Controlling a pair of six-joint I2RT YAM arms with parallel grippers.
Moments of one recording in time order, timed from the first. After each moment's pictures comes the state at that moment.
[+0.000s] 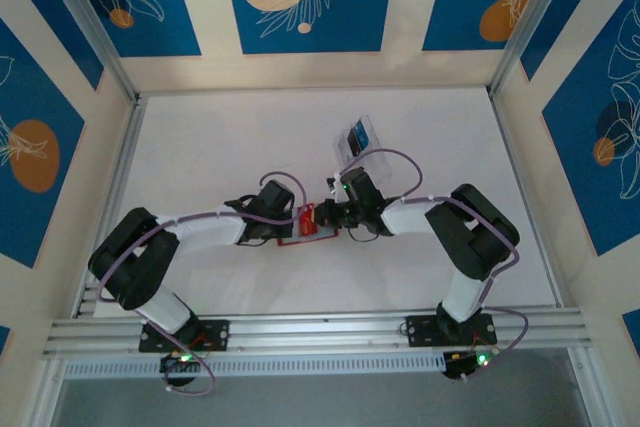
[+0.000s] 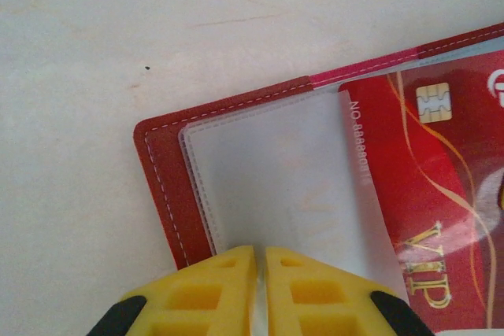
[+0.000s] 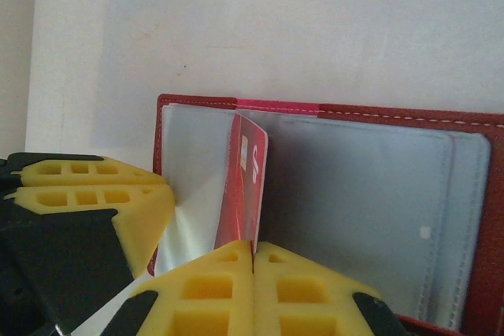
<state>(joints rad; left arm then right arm) -0.72 1.58 0.77 -0.27 -0.08 -0.63 0.66 1.75 0.75 0.23 -0.44 0.73</state>
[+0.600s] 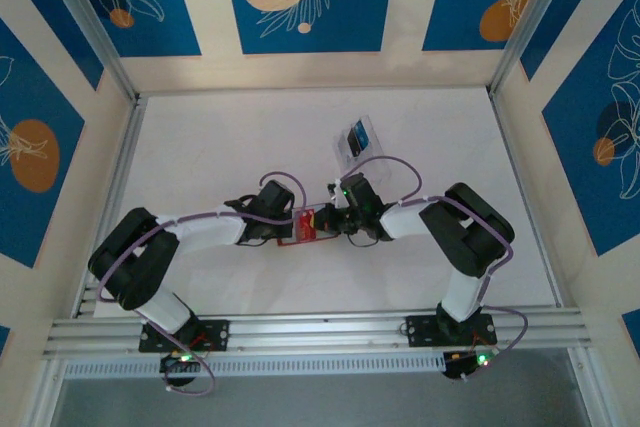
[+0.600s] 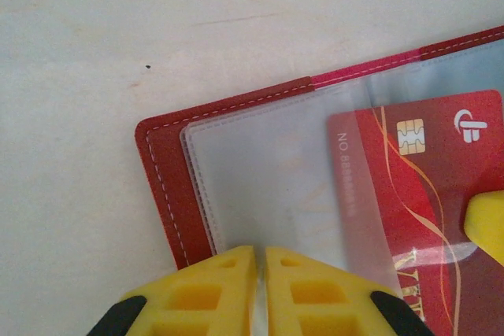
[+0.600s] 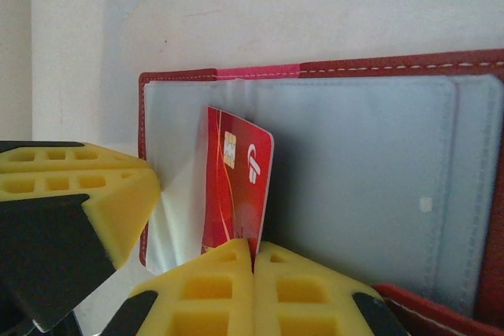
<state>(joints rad) -0.72 1.58 0.77 -0.28 -0.08 -0.63 0.67 1.78 0.71 0.30 -0.46 0.79</state>
